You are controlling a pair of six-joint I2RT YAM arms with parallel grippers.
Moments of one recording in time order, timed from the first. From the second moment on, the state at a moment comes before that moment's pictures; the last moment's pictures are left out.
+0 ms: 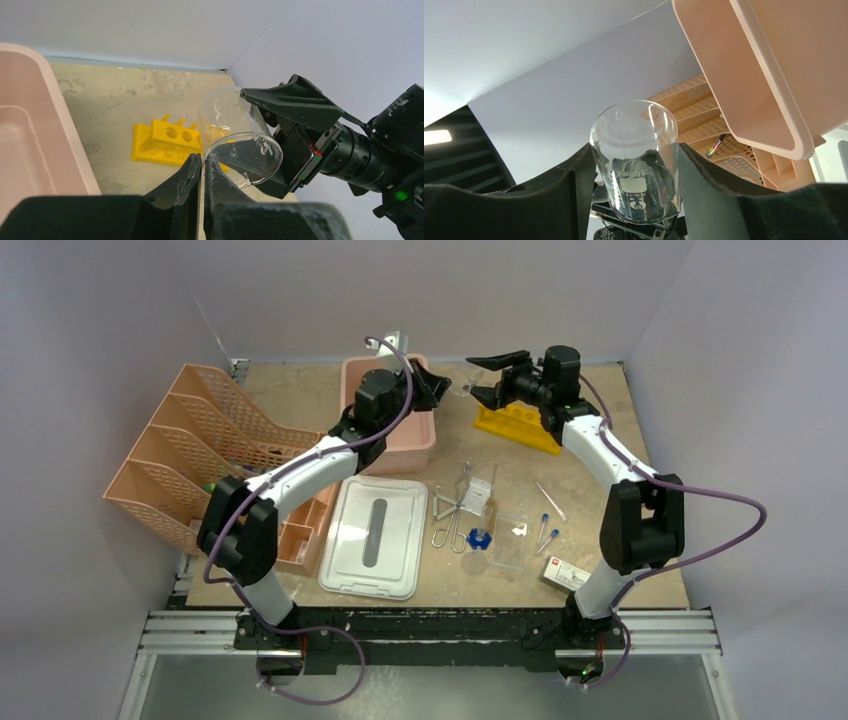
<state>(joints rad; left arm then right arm) -0.61 1.70 1.30 0.38 -0.01 -0.66 0.19 1.70 1.33 0.06 -0.59 1.74</state>
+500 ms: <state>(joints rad) -0.61 1.75 1.37 0.31 0.02 -0.59 0.20 1.72 1.34 0.06 -0.60 1.74</state>
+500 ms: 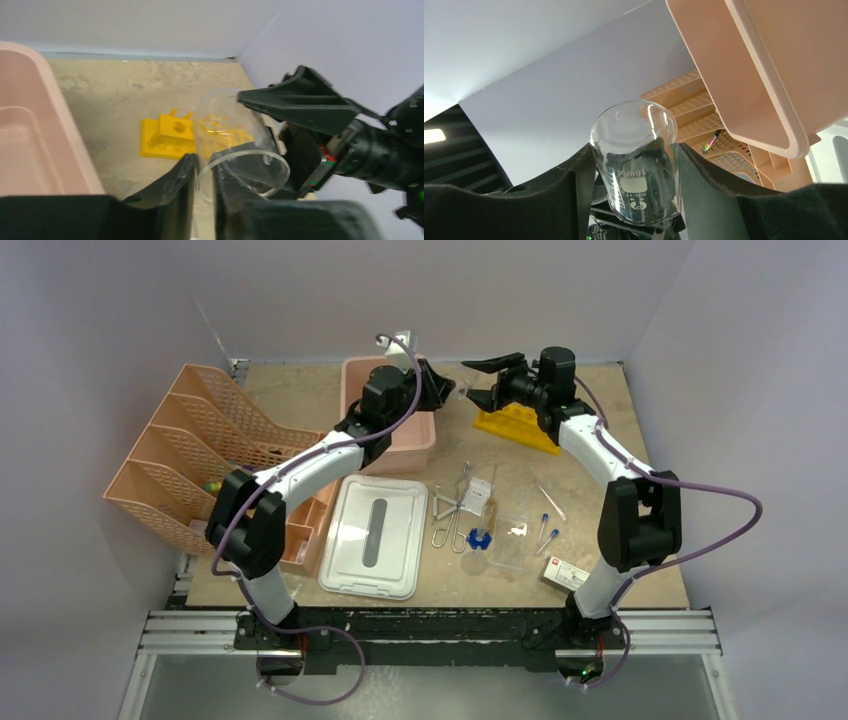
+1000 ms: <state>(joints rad) -0.60 1.75 1.48 0.02 -0.17 -0.53 0.20 1.71 1.38 -0.09 -0.57 1.54</state>
